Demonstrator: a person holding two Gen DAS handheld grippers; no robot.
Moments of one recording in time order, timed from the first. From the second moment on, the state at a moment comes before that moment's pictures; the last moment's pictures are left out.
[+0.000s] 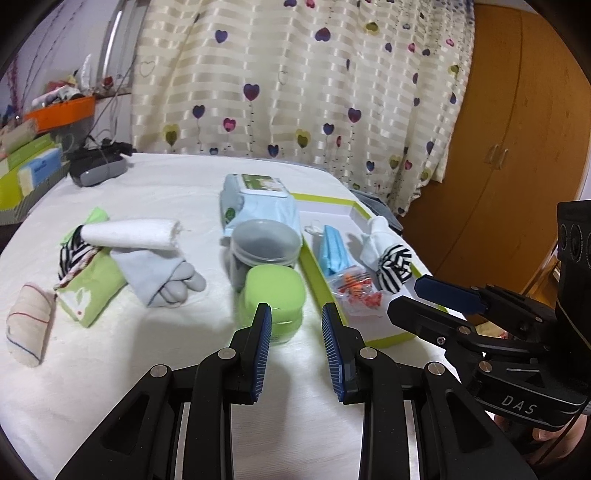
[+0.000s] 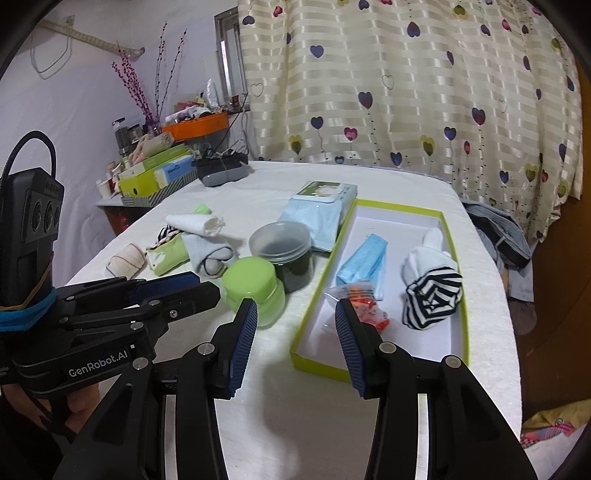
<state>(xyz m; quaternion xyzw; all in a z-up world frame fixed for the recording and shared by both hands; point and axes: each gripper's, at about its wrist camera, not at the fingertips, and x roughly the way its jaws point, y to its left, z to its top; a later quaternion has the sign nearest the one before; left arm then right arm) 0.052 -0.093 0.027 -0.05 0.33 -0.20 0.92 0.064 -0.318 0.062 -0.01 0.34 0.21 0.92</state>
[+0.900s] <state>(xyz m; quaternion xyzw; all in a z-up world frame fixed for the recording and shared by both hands) 0.059 -0.044 0.023 -0.07 0.33 -0.15 0.93 0.074 -0.270 0.064 -0.05 0.33 0.26 0.91</state>
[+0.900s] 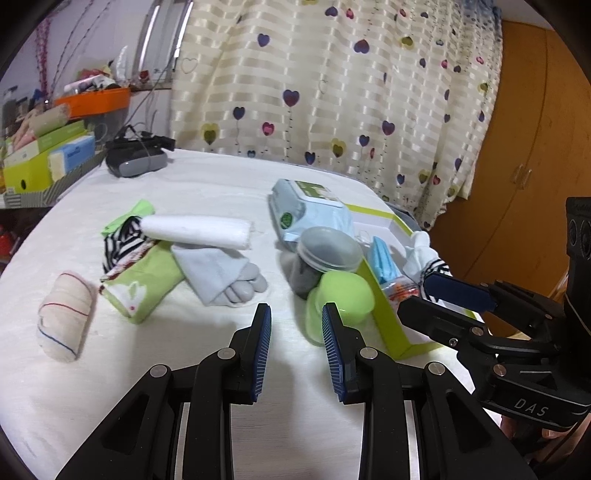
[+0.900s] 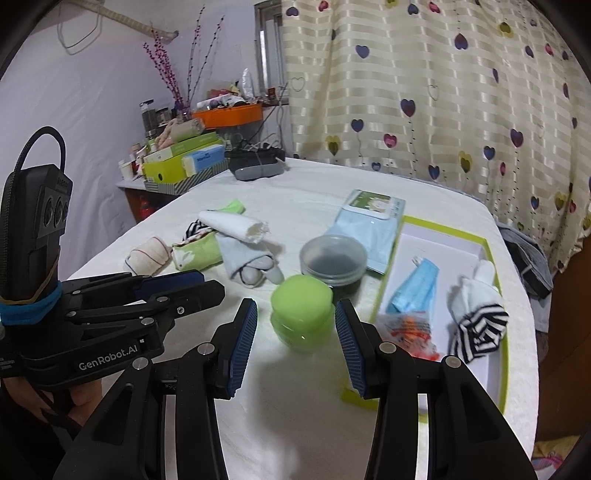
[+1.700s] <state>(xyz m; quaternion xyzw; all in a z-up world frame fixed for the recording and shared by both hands) 0.063 0.028 0.016 -0.09 0.33 -0.07 0.94 0.092 -0.216 0.069 -0.09 0.32 0.32 0.89</state>
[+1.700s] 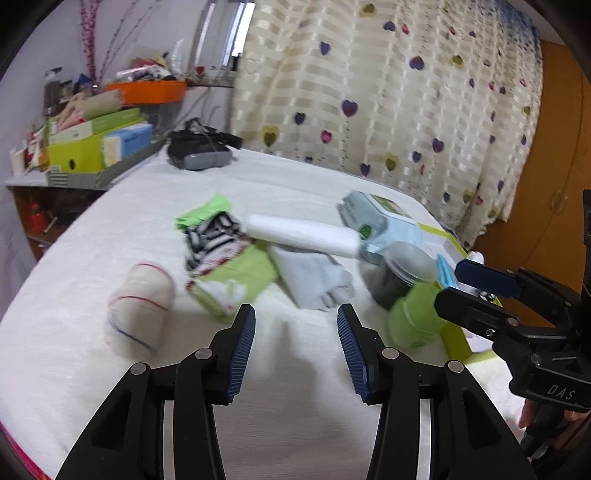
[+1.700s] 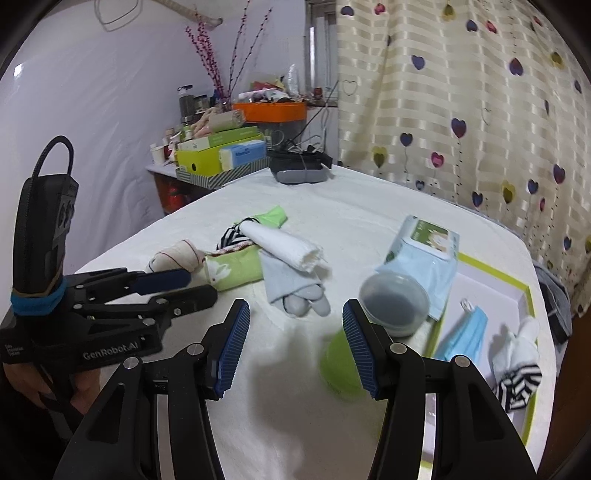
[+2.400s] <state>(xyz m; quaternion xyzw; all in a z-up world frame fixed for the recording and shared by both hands) 0.089 0.118 0.002 -0.12 0.33 0.04 0.94 0.139 -0.166 0.065 -0.14 0.34 0.33 0.87</state>
